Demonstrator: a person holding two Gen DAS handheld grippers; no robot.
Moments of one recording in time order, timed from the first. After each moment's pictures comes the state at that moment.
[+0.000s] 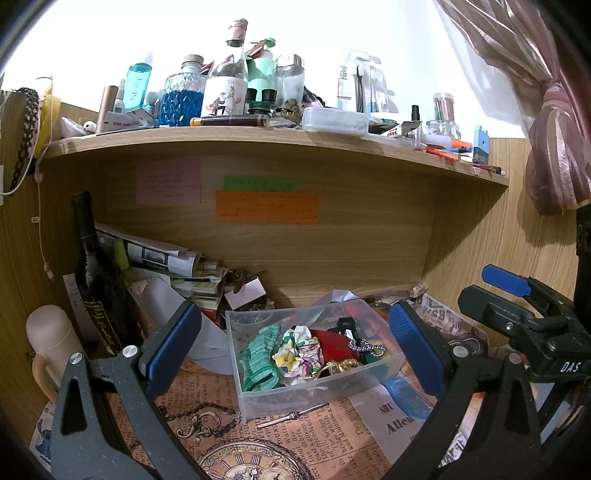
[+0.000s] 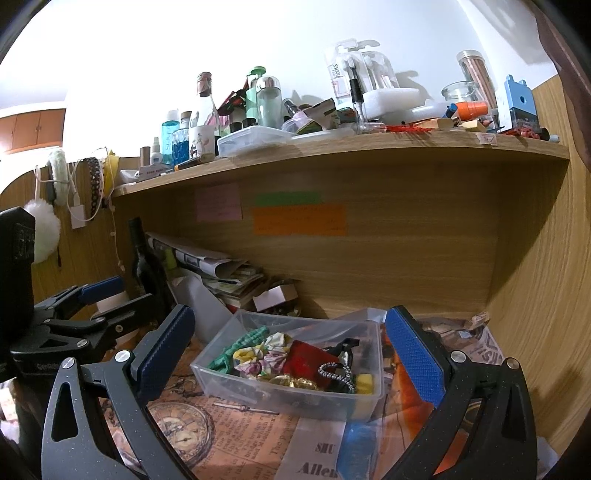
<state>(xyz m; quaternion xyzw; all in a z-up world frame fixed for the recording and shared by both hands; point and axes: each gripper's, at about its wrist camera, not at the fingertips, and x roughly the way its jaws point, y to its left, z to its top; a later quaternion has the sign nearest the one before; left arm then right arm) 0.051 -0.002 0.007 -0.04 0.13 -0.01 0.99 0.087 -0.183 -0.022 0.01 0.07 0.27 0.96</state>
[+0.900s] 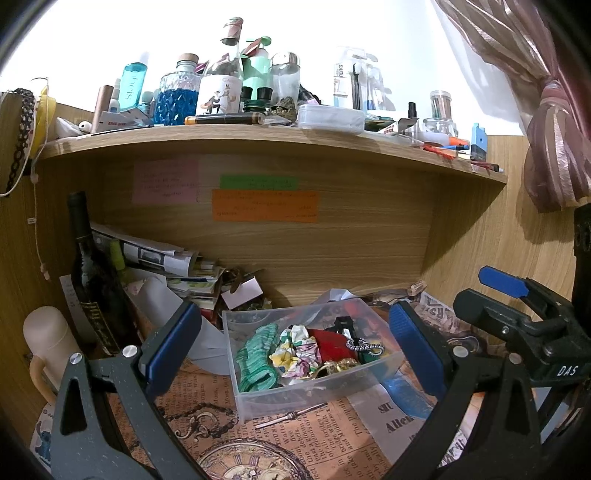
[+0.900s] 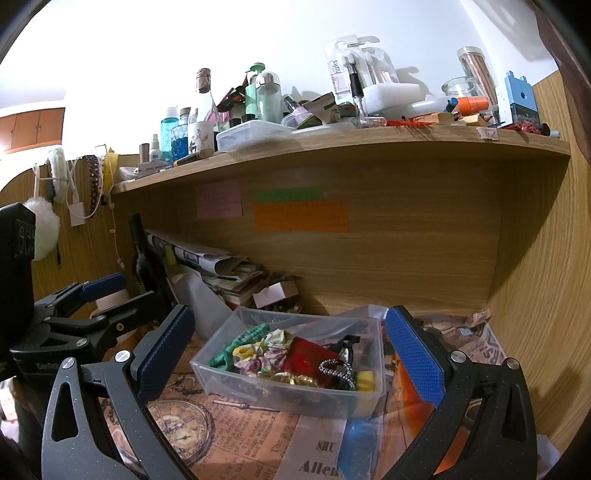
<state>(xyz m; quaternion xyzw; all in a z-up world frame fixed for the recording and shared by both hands) 0.053 -0.004 0.006 -0.03 0.14 -0.02 0.99 0.089 -0.183 -0.025 0.02 0.08 0.27 0.96</state>
